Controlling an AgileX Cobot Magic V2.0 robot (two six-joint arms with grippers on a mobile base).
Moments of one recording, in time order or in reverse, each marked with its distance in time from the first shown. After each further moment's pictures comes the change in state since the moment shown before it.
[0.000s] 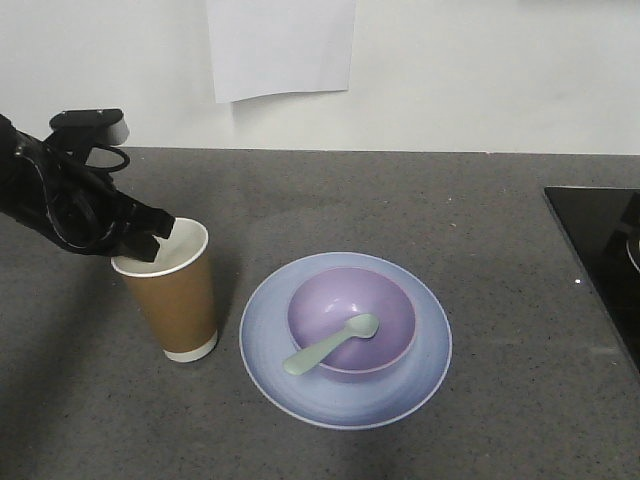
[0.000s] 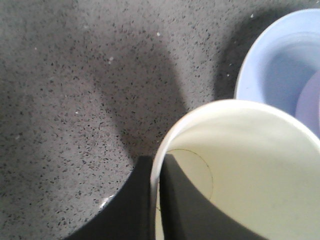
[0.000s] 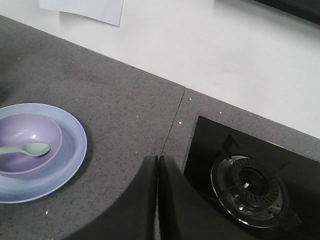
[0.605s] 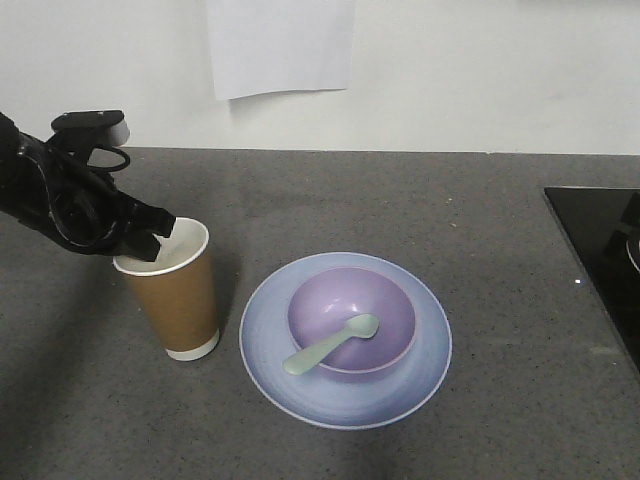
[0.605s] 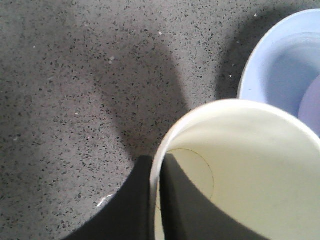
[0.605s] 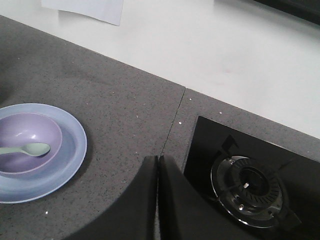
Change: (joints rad) left arm 0.000 0.015 -0.002 -0.010 0.002 0.003; right arm 0.000 0.000 0.000 0.000 0.000 0.000
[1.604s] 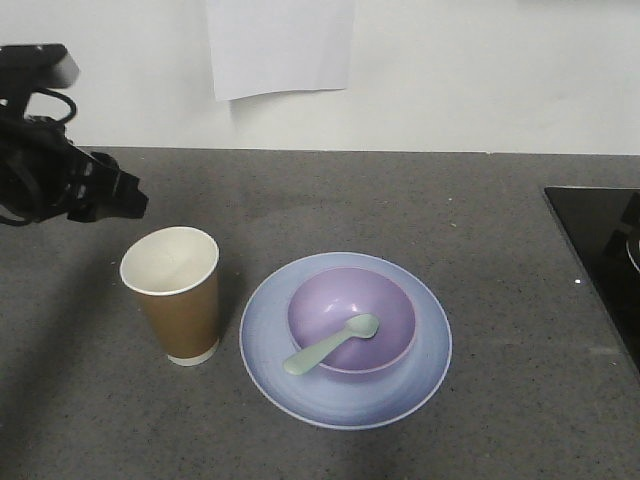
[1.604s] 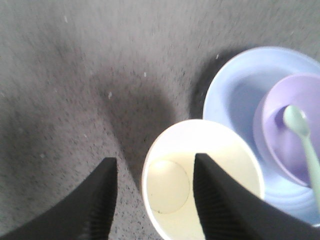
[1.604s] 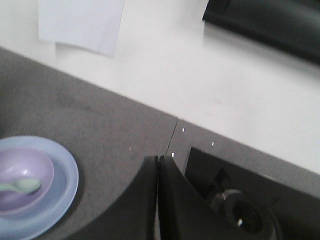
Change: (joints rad) left arm 0.000 -0.227 0.000 0.011 -0.015 0.016; right arm 0.000 0.004 0.000 -0.018 -0.147 0.000
